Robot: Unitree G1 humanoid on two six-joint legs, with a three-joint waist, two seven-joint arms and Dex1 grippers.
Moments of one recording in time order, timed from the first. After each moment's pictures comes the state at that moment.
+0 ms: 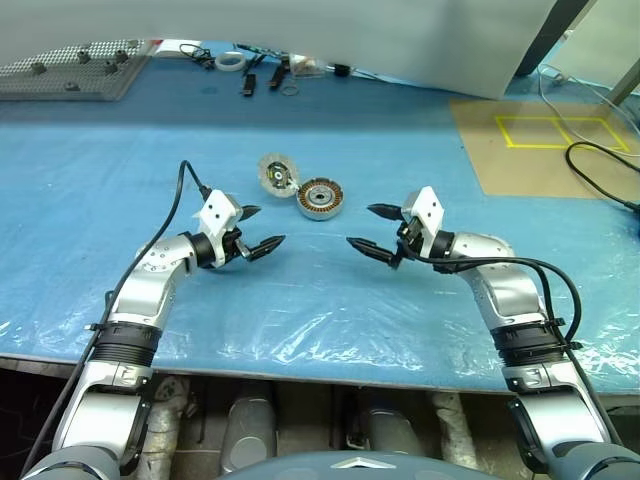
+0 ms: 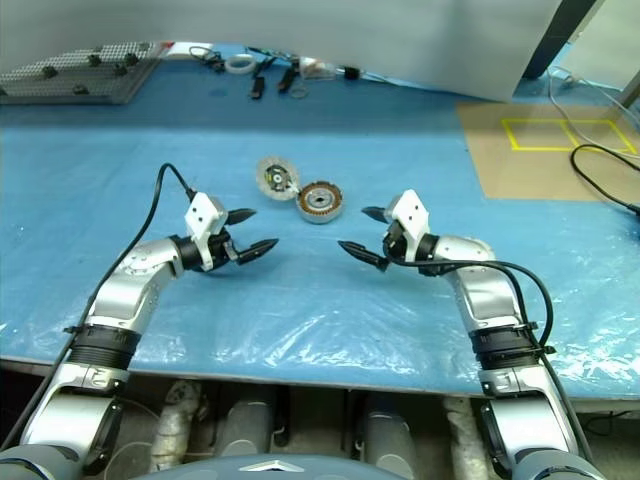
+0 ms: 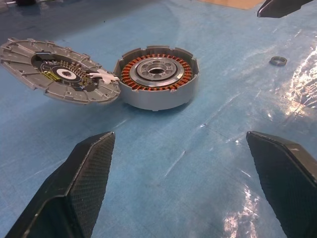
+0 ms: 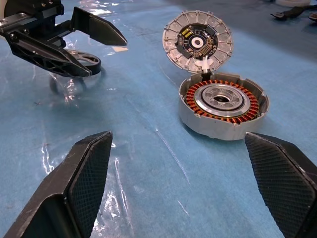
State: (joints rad) left arm -0.45 0.46 -0.03 0.23 -0.25 0.17 -0.87; right arm -0.46 -0.46 0.06 0.12 0.23 0.25 0.94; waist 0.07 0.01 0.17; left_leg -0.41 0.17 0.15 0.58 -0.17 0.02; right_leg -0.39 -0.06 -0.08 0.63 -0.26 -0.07
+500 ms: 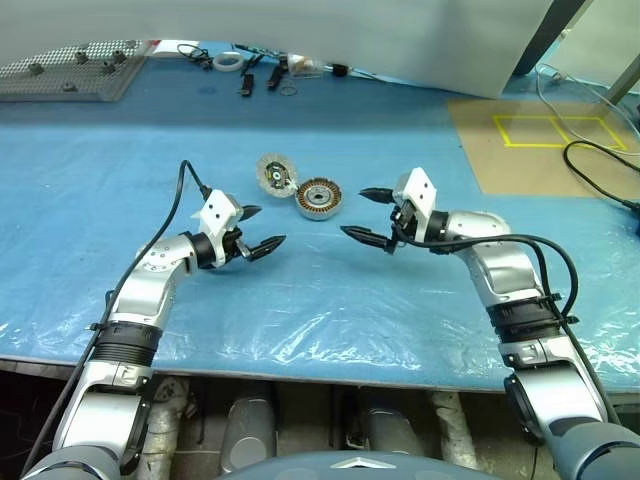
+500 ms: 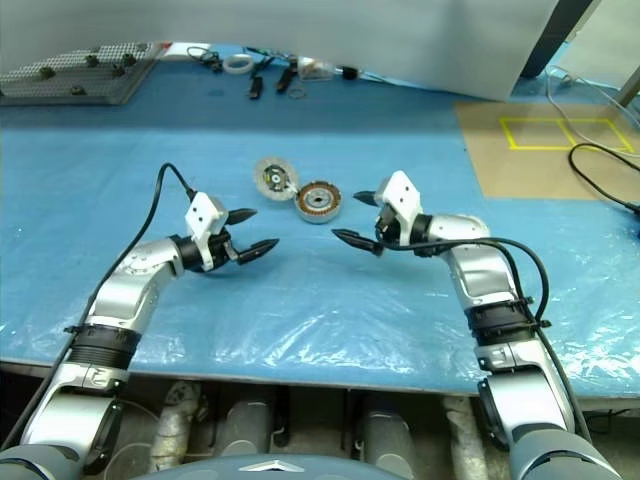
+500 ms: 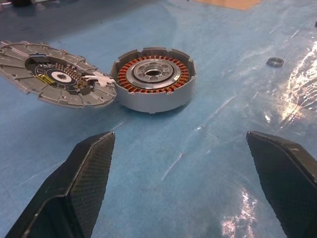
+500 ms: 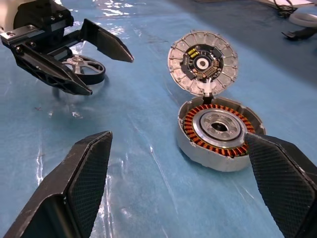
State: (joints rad) left arm -0.46 0.46 -0.03 0.23 -0.25 0.17 -0.88; right arm -0.64 -0.47 0.11 0.22 0.20 0.25 1.00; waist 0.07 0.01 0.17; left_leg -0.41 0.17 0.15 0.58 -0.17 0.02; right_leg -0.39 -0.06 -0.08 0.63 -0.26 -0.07
